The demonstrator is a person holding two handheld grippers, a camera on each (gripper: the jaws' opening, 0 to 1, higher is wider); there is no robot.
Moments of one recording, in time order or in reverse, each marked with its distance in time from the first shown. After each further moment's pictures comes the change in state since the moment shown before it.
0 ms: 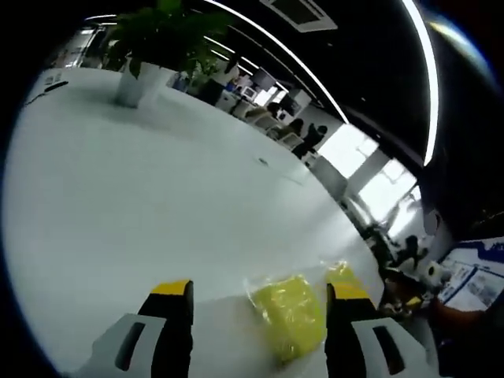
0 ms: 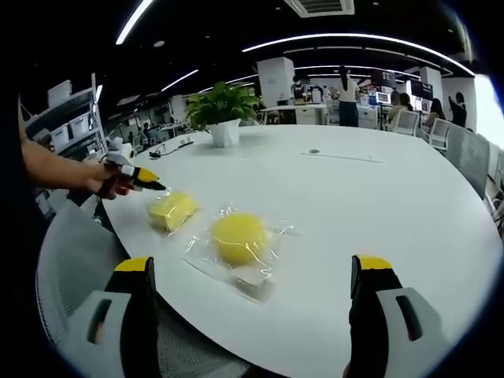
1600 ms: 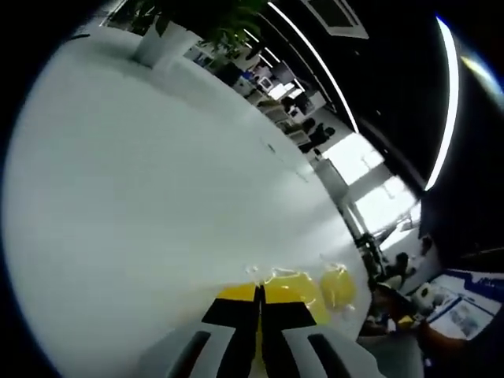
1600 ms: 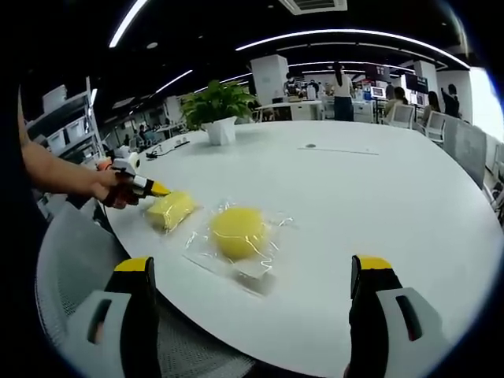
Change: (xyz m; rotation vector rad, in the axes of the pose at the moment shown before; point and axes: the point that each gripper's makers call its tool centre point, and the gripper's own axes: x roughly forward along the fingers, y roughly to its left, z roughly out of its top) left arm 0.025 0.000 -0.022 -0.111 0.043 -0.009; right arm 0.000 0.001 -0.010 0.029 0.010 -0.011
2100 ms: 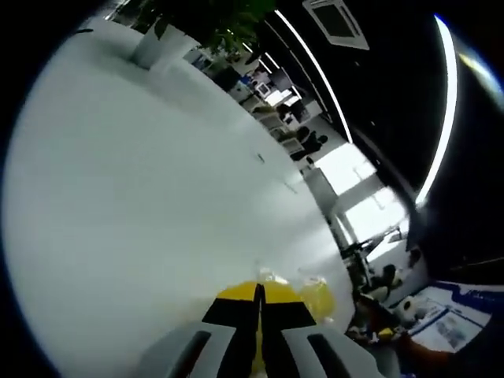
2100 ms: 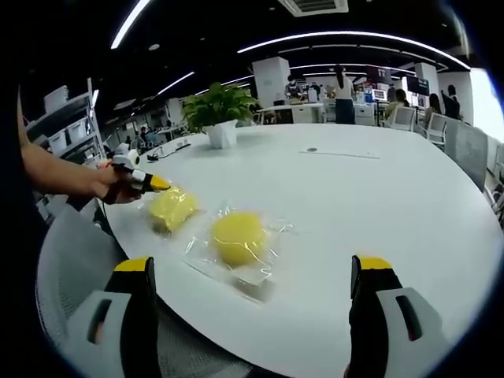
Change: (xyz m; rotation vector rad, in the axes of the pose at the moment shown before) left arm -0.007 -0.026 0.021 -0.081 -0.045 -0.077; right arm 0.002 -0.001 0.011 -0.003 -0.022 0.006
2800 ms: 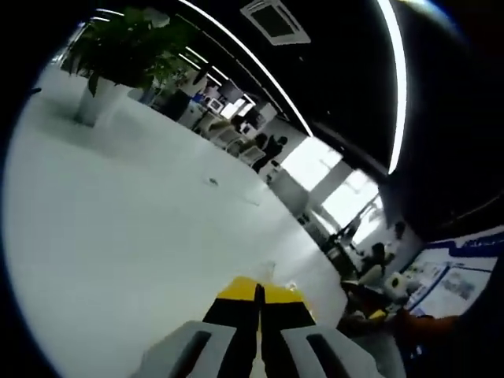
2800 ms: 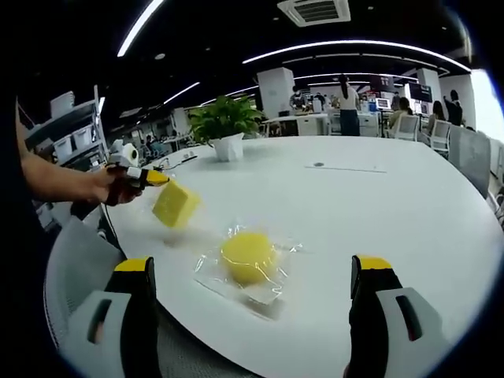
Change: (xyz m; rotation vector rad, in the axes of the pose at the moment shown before) left arm -0.021 -0.070 0.026 0.250 -0.062 -0.146; right arm 0.001 0.012 0.021 -0.004 -0.059 0.029
